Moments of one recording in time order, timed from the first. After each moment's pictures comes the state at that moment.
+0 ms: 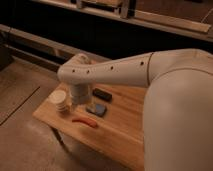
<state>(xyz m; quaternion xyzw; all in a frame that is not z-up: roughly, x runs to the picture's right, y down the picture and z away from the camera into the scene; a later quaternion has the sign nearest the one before) -0.109 0.103 0.703 -0.26 0.23 0.64 0.68</state>
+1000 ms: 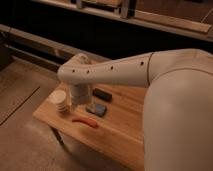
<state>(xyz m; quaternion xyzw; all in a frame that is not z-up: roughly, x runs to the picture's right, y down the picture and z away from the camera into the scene) -0.109 0.103 0.703 -0.26 0.23 0.64 0.68</state>
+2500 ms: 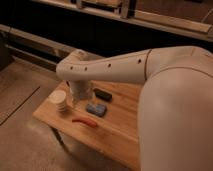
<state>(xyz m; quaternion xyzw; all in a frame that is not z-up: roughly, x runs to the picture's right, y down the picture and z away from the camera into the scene) -0.091 0.074 0.708 -0.21 0.26 0.67 0.66</state>
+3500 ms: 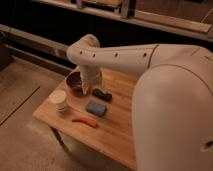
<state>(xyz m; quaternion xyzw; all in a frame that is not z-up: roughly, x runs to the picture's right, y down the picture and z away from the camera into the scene) -0.053 0.003 0.735 -0.18 0.24 0.68 0.66</state>
